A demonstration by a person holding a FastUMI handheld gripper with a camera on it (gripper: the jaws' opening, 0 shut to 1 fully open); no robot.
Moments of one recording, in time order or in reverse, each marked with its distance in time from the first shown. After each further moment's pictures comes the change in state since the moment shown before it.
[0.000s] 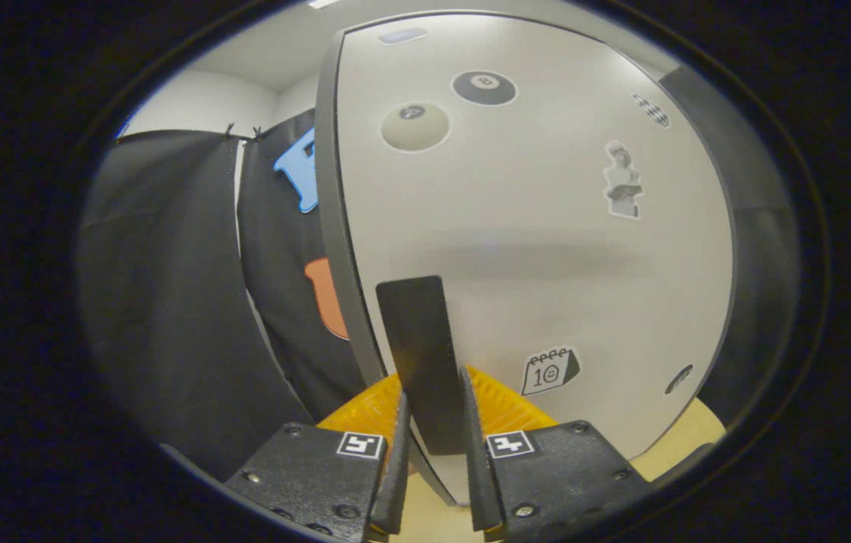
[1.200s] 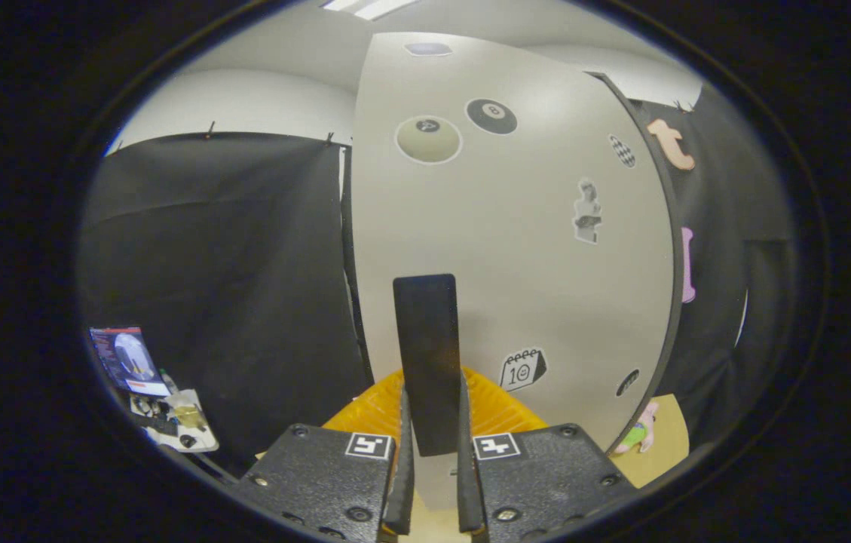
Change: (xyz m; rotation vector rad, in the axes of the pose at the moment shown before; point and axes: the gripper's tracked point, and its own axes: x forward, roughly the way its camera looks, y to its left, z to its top) arm -0.086 -0.025 -0.007 -0.159 0.009 0.343
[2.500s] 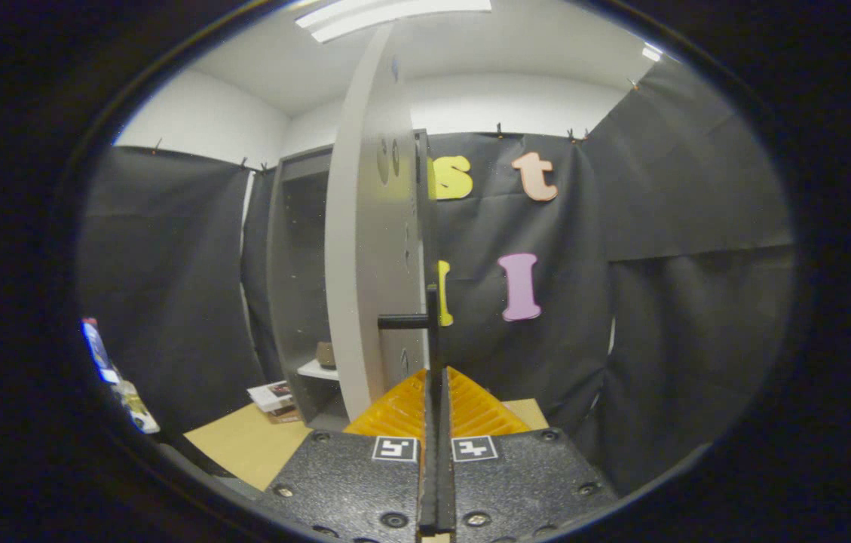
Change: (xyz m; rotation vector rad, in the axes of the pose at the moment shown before) arm -0.063 -0.086 0.009 0.043 -0.104 -0.319
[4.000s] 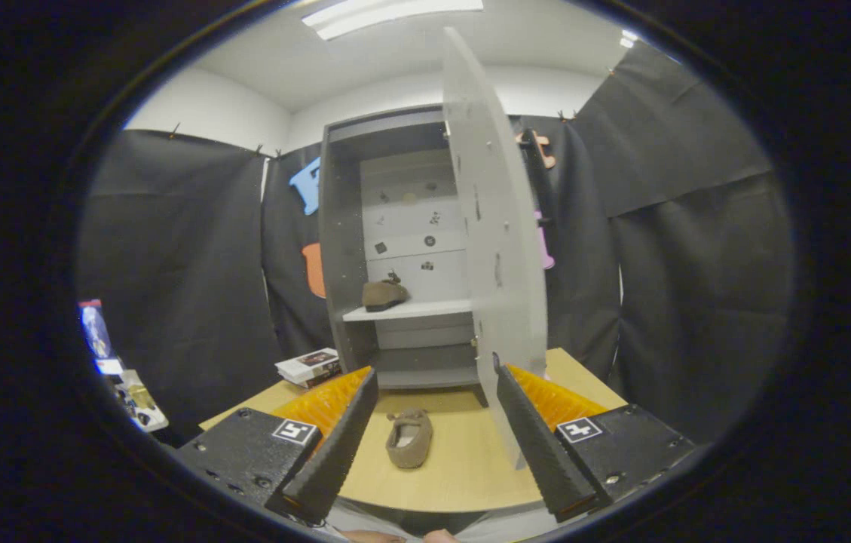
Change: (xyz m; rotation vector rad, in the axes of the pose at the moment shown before) arm 0.016 0.094 -0.137 -0.007 0.031 -0.058
